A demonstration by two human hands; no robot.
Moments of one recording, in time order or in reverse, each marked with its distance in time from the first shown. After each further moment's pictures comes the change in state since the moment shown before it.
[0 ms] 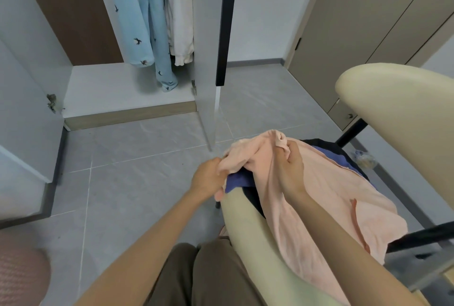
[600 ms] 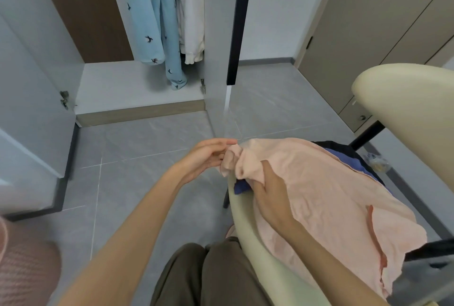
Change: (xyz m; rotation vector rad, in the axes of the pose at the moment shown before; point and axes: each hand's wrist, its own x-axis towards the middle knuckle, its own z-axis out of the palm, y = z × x) left_hand 0.013 -0.001 -0.071 -0.989 -0.358 -0.129; right_hand -0.054 0.004 0.034 -0.180 -0.307 -0.287
